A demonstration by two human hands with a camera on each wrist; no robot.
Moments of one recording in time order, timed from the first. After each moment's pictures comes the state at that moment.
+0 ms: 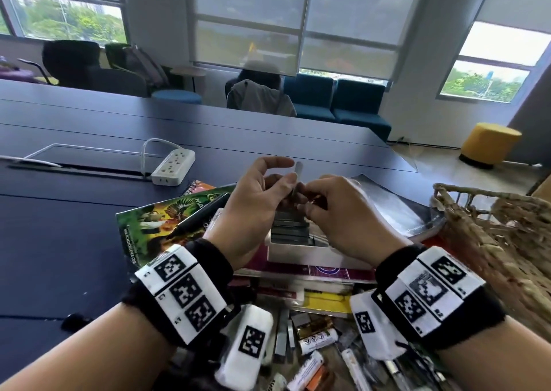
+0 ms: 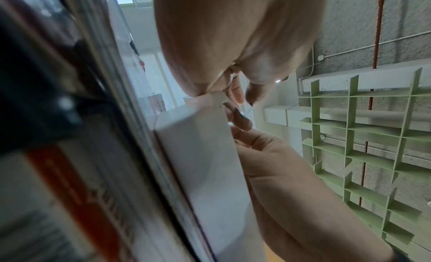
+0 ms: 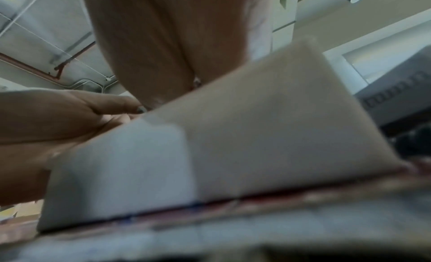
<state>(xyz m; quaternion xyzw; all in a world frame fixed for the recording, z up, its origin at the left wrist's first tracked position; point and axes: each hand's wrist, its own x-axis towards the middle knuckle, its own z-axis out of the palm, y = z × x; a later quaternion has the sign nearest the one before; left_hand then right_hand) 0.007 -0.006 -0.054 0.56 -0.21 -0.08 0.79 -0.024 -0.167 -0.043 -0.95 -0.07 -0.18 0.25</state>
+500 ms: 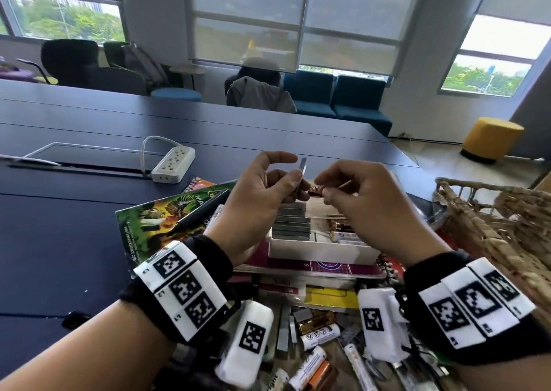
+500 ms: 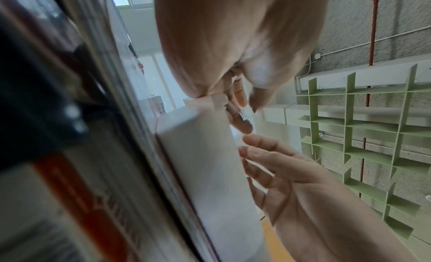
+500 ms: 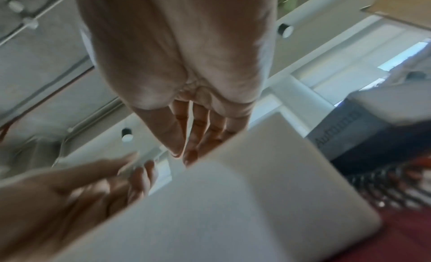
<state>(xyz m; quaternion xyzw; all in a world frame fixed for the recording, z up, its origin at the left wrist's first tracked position) 0.004 -0.004 -0.051 0.60 -0.23 -0.07 0.77 -0.047 -0.180 -0.027 -0.90 -0.03 -0.23 0.36</state>
